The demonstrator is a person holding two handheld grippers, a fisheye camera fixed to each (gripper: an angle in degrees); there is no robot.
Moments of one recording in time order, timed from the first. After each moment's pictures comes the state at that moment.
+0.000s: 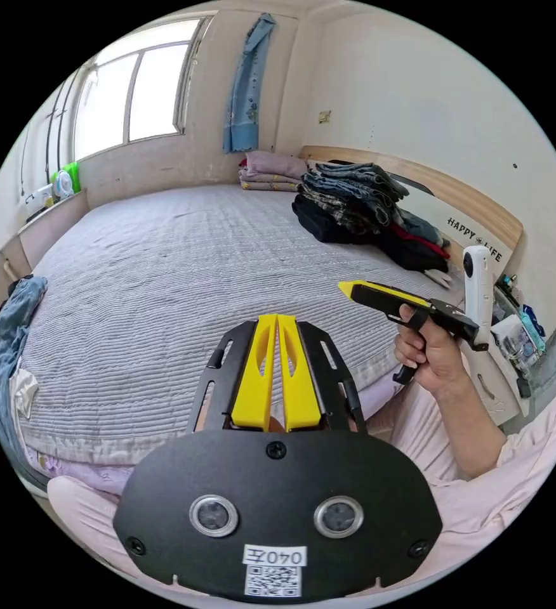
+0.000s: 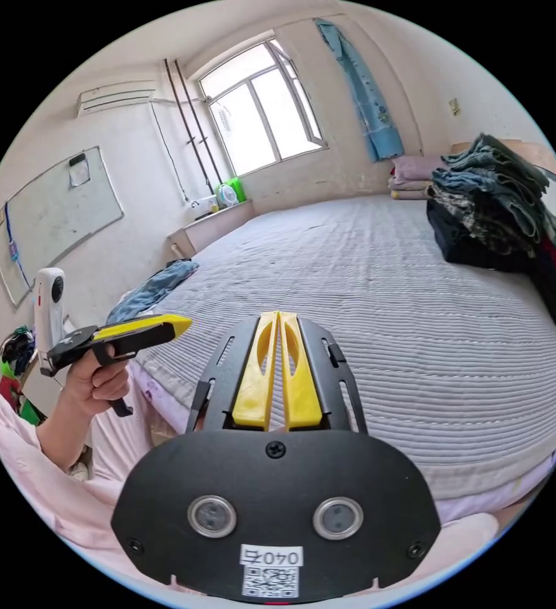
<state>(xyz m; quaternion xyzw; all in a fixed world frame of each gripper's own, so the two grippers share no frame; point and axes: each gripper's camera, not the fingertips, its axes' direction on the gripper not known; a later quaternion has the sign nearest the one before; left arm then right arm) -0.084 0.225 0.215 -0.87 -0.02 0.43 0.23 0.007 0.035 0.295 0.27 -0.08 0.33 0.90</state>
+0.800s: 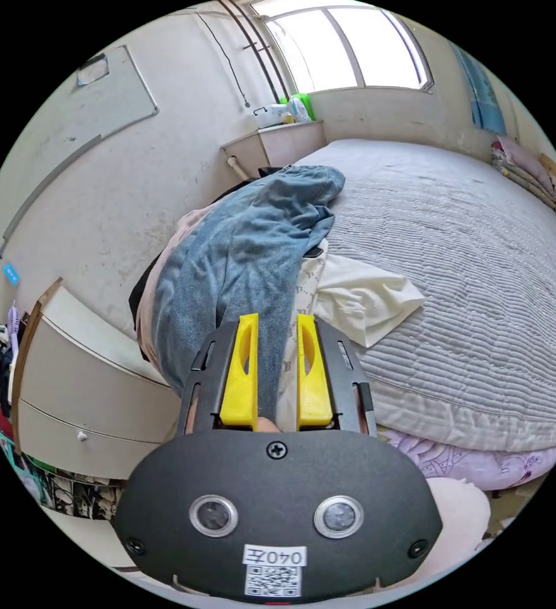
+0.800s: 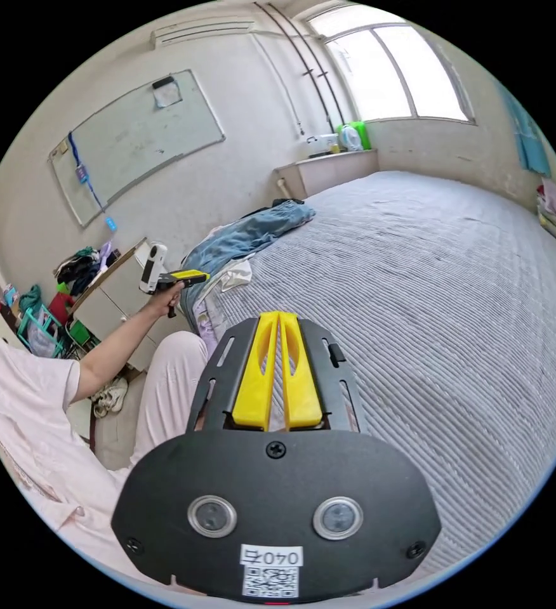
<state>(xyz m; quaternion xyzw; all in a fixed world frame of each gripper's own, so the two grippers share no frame) -0.306 -0.084 0.561 -0.60 -0.34 0.70 0.20 0.016 -0.202 0.397 0.20 -0.25 0.10 0.94</state>
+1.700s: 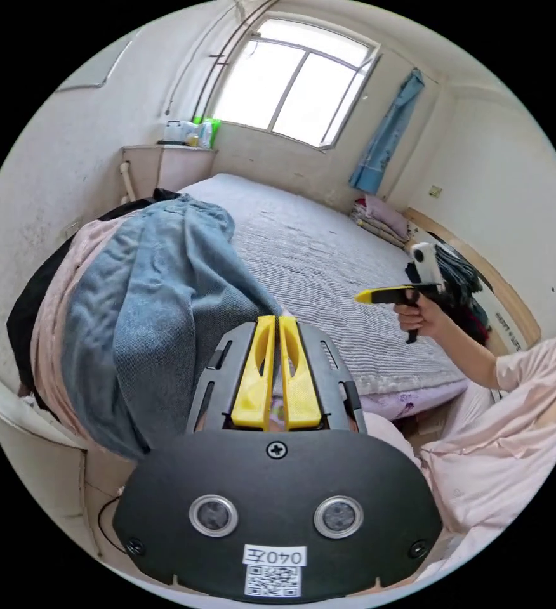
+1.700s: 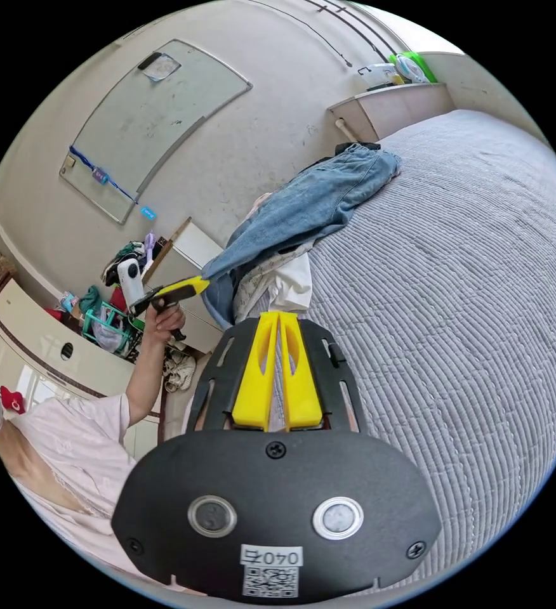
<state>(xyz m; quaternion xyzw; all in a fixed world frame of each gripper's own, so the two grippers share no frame) -0.302 -0.238 0.717 -0.83 -0.15 0.42 0.33 0.053 -0.459 0.444 0.10 -0.45 0.04 0.89</state>
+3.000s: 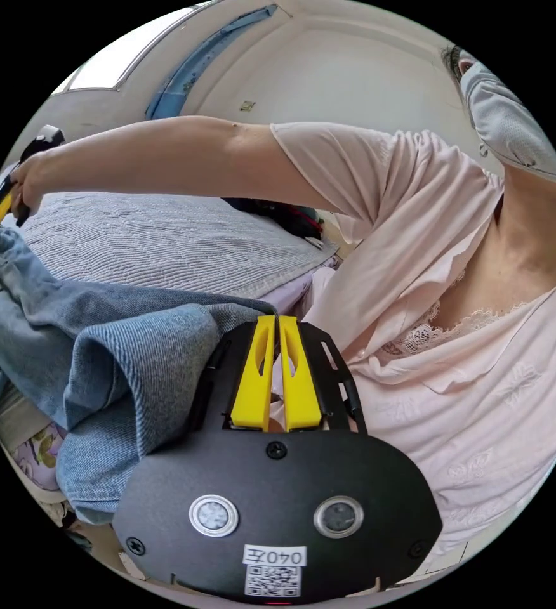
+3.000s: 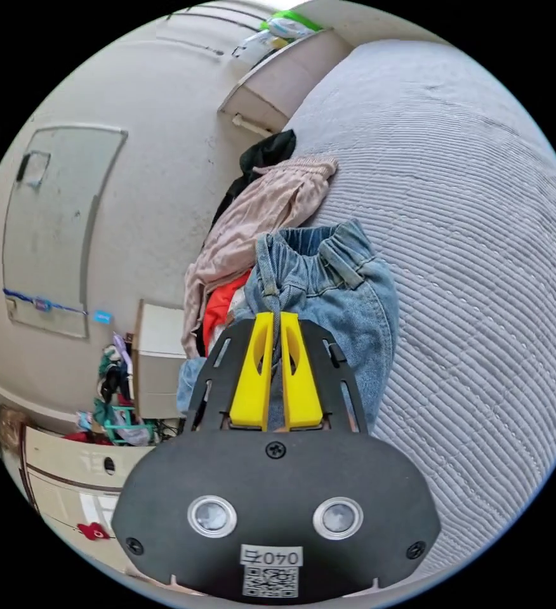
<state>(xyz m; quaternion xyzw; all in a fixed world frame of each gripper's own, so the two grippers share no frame) -0.304 -0.178 0.590 -0.98 0.06 0.12 0.16 0.086 -0.684 0.345 -0.01 -0.45 0.25 0.86</state>
